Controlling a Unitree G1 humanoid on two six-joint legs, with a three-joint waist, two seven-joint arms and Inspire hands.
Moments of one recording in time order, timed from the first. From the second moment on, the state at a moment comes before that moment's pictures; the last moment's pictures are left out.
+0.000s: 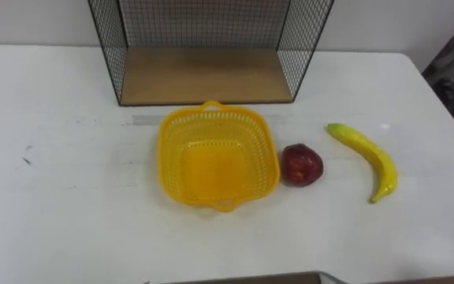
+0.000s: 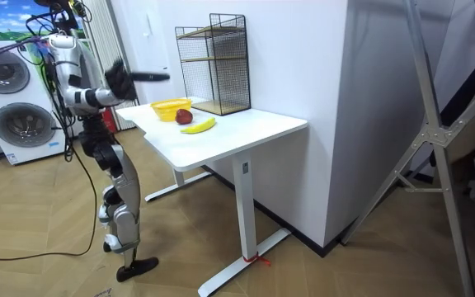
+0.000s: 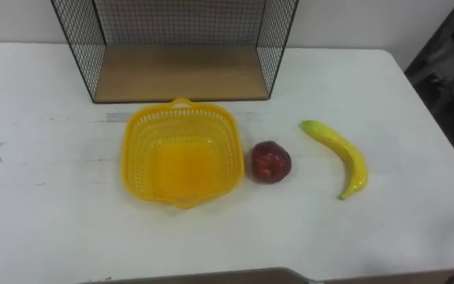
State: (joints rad) left arm 0.32 0.25 0.15 0.93 0.35 0.03 0.04; right arm 0.09 -0.32 -0.64 0.00 0.21 -0.16 -0.98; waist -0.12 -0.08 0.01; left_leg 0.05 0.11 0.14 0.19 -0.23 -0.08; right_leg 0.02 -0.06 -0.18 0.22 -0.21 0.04
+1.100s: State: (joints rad) left arm 0.31 0.25 0.02 0.96 0.40 0.02 0.04; right arm 0.09 -0.36 -0.10 -0.08 0.04 -0.13 -0.20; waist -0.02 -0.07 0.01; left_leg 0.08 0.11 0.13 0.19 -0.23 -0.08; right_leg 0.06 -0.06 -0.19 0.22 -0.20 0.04
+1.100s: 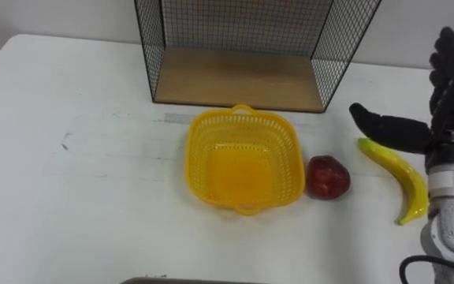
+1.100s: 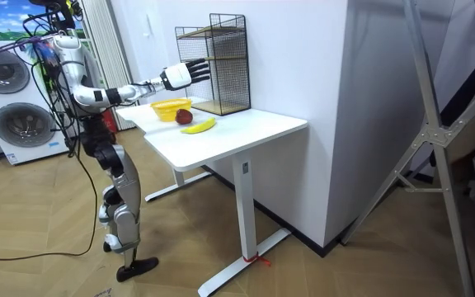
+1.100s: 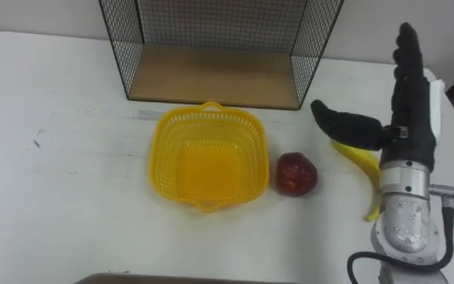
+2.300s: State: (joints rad) left arm 0.30 0.25 -0.02 0.96 0.40 0.02 0.03; right arm 0.14 -0.36 -0.03 0.09 -0.01 -0.13 -0.08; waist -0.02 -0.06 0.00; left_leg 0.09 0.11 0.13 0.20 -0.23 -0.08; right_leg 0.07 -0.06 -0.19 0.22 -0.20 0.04
